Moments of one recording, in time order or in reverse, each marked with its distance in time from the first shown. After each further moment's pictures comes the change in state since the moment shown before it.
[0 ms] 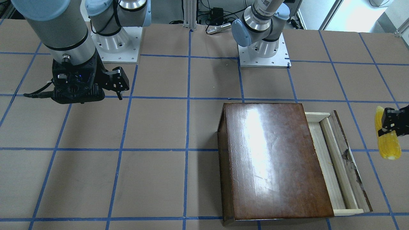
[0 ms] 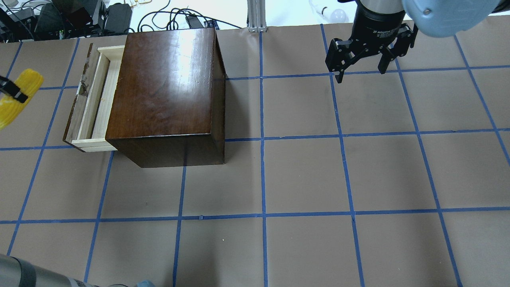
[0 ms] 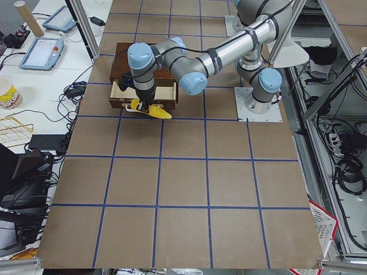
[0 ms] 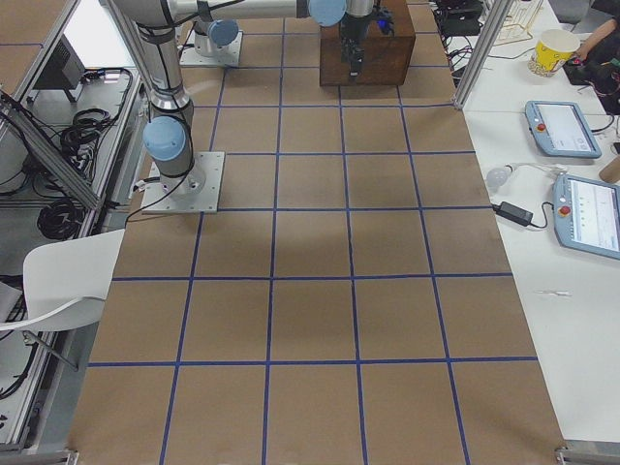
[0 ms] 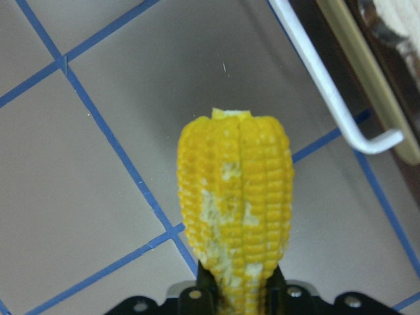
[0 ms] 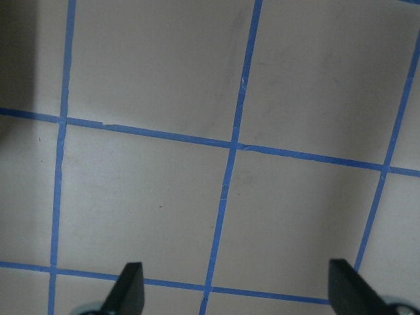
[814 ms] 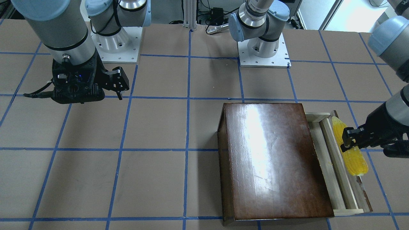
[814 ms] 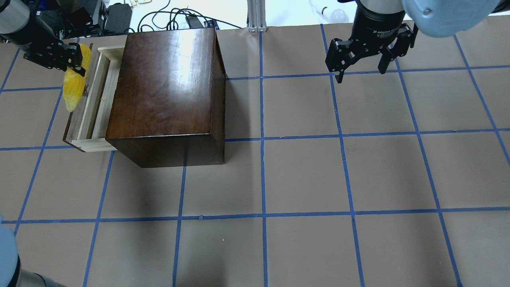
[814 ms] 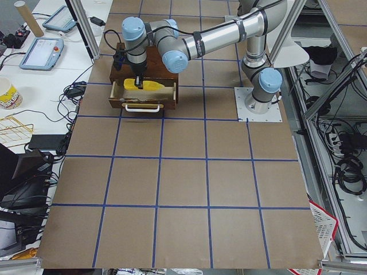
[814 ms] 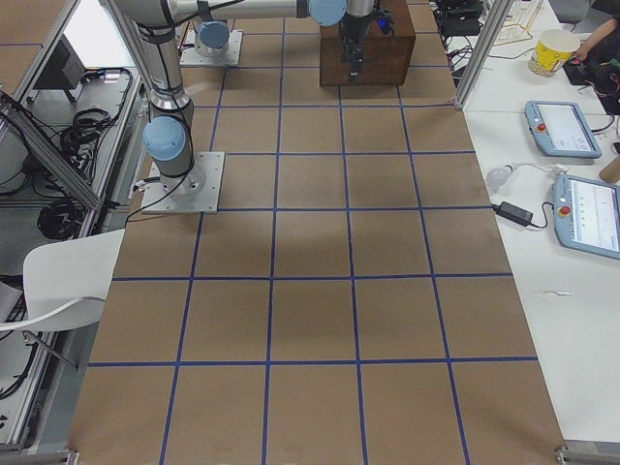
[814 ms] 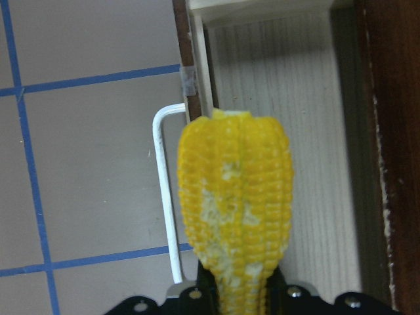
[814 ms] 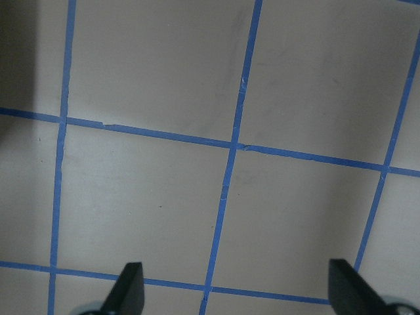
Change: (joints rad) left arm -0.173 -0.020 -0.023 0.053 -0.003 -0.427; right arm 0.000 0.000 0.000 0.000 0.000 -0.001
